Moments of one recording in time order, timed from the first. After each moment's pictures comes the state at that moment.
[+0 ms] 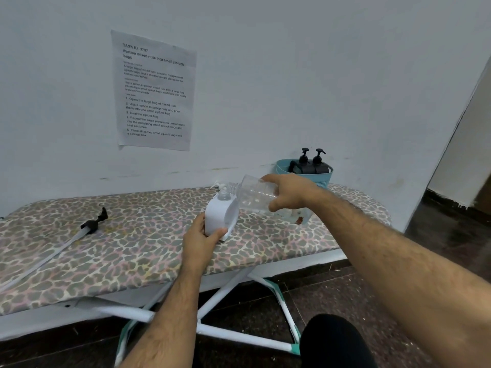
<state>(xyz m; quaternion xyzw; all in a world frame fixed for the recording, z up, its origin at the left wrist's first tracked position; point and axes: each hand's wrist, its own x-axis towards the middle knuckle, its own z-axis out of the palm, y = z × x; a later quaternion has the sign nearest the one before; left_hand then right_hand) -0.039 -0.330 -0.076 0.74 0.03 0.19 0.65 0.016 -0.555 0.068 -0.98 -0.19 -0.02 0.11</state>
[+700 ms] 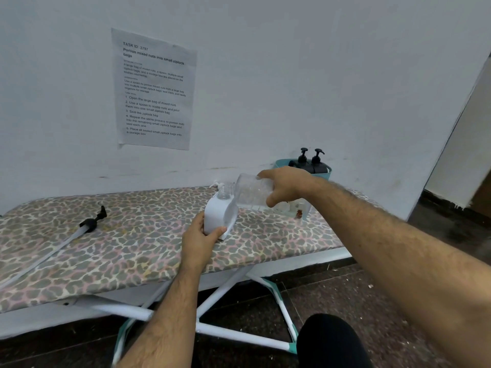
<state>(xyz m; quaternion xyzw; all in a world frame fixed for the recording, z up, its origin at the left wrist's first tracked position) -0.035 -0.329 -0.081 0.75 0.04 0.19 0.63 0.014 -0.543 0.091 -0.98 -0.20 0.00 0.03</state>
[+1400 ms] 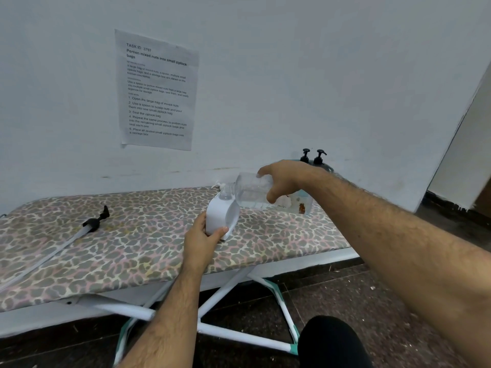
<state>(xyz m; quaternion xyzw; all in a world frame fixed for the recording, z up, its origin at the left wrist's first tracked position) -0.037 -0.329 -0.078 0.77 0.04 0.19 0.61 0.014 -0.536 0.109 -0.98 -0.19 0.02 -0.01</state>
